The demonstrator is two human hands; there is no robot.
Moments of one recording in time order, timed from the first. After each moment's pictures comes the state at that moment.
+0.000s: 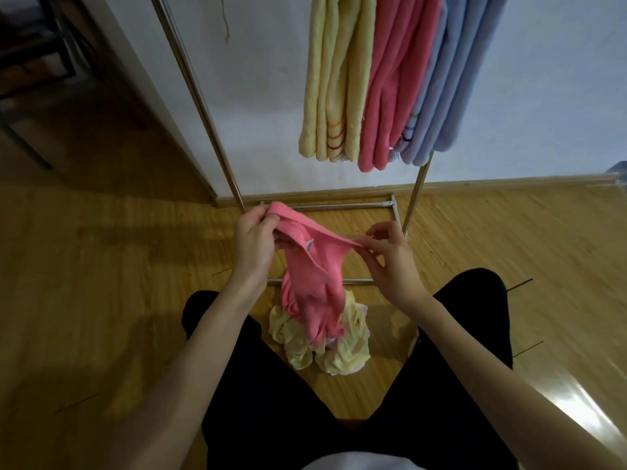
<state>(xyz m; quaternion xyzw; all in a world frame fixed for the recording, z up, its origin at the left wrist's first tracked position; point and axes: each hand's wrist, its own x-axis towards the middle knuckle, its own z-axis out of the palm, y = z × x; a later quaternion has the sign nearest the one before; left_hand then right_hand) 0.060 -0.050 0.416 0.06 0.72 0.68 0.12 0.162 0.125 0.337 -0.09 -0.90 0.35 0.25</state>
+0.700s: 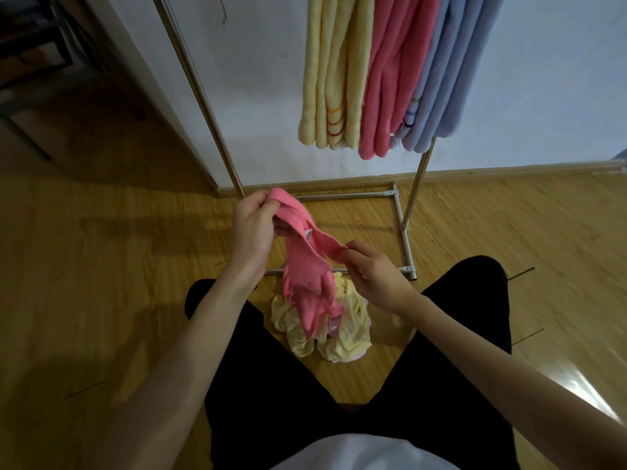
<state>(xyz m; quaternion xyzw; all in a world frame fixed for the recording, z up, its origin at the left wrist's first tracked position) 0.064 -0.051 0.422 0.07 0.74 0.66 0.12 0.167 0.111 0.312 0.08 -0.92 0.33 0.18</state>
